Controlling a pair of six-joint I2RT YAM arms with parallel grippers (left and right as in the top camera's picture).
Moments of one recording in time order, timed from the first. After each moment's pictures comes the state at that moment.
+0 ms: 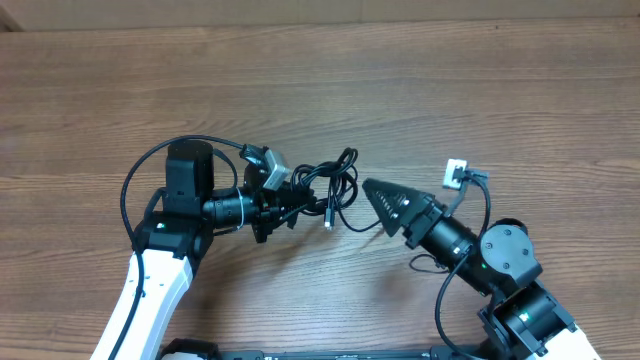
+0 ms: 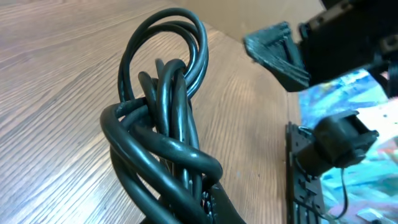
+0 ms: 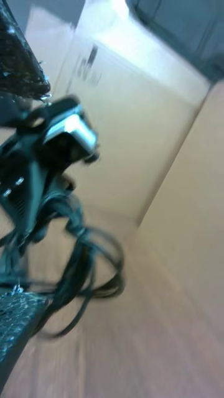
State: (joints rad) left arm -0.15 1.17 0.76 -0.32 1.10 0.27; right arm 0.59 0.72 0.51 0.17 -0.22 1.11
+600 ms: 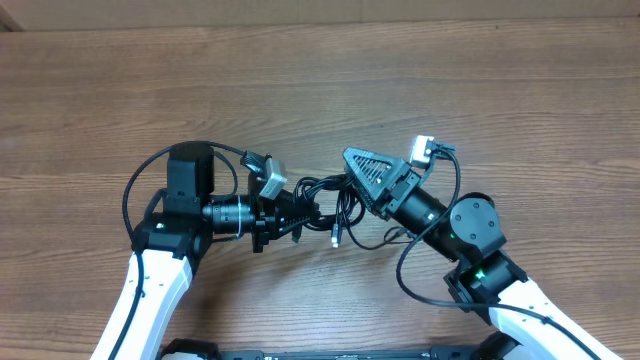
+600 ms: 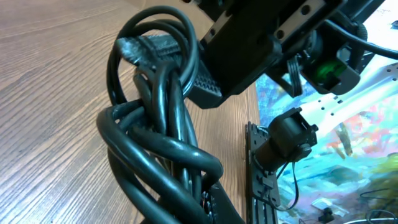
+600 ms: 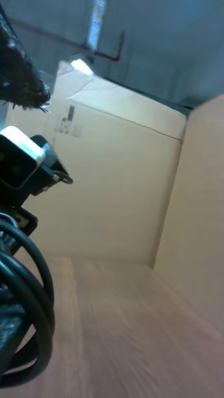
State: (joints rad) left arm -0.15 1.17 0.76 -0.40 1.25 0.29; right arm 0.59 1.06 0.51 0.63 -0.31 1.45
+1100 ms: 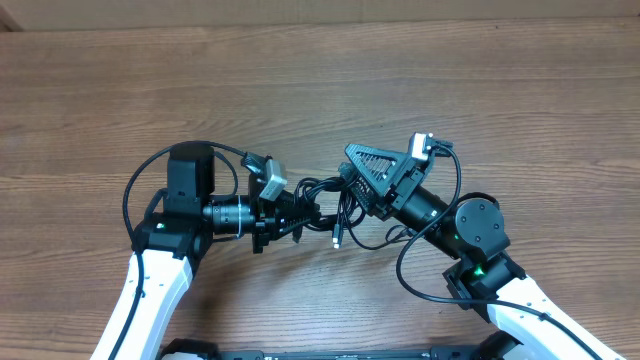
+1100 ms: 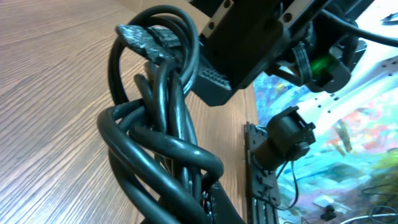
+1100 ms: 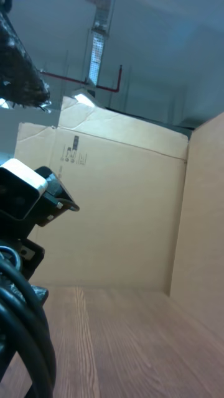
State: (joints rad) left arm -0.15 1.17 0.76 -0.40 1.27 0.32; right arm 0.58 1.08 0.51 0.74 -0.35 1.55
